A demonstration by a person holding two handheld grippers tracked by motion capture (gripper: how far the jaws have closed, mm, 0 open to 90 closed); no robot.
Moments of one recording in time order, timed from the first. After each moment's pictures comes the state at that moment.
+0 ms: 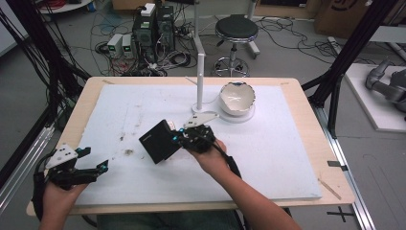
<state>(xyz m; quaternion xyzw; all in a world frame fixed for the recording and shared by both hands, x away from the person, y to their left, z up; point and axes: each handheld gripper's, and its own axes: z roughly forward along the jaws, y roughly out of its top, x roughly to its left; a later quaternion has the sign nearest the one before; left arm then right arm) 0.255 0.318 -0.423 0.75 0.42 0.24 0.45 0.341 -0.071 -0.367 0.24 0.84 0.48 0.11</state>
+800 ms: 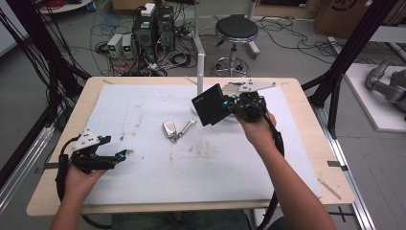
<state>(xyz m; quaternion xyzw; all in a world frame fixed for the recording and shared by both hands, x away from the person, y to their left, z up) 0.296 0.286 -0.423 0.77 0.38 0.22 0.46 0.385 -0.190 -0.297 0.34 0.80 0.44 0.23</state>
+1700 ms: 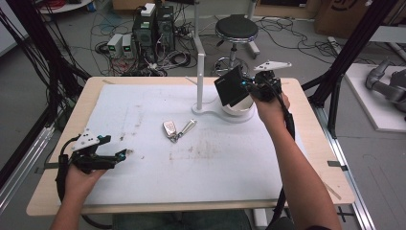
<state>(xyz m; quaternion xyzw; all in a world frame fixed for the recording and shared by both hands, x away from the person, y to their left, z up) 0.296 0.286 -0.423 0.77 0.39 0.22 0.46 0.438 -0.228 -0.282 0.39 0.77 0.41 0.29</state>
